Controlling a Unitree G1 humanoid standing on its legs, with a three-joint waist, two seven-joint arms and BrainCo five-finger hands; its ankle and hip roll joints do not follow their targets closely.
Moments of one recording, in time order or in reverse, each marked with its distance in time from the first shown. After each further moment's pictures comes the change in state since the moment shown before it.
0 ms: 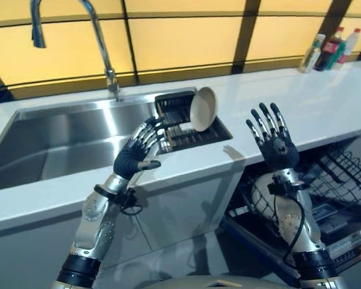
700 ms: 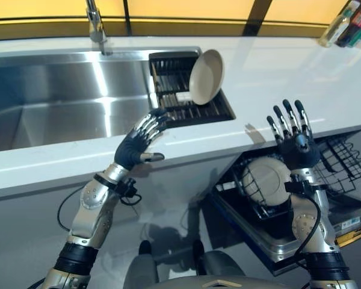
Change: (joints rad) left arm -0.098 0.043 0.008 -0.030 0.037 0.044 0.007; right arm 0.021 -0.035 -0.096 -0.010 0.073 0.007 -0.018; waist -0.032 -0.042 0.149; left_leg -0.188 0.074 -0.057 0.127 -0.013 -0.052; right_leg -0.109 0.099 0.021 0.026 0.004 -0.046
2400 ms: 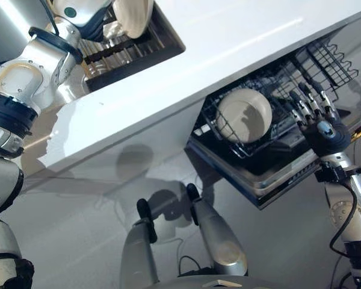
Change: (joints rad) left arm -1.241 0.609 -0.758 0.723 1.334 0.238 0.832; right arm -0.053 -0.328 -0.036 0.015 0.100 0.048 0.061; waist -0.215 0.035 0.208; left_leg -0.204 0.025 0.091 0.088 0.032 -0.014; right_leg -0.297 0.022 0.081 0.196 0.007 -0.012
